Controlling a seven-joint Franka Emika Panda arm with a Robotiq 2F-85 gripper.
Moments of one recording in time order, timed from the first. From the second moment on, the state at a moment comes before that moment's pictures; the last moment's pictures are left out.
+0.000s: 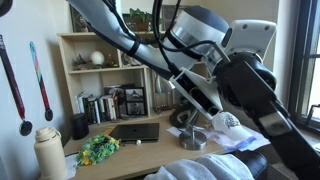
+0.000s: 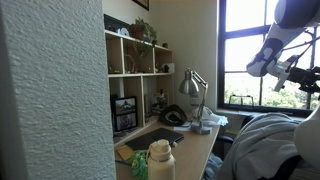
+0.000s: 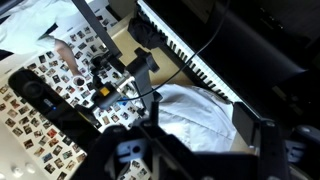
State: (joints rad) arm -0.35 0.12 -0.38 -1.88 -0.88 1.36 1.26
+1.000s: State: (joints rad) arm -0.19 -0.09 -0.19 -1.83 -0.60 1.47 1.12
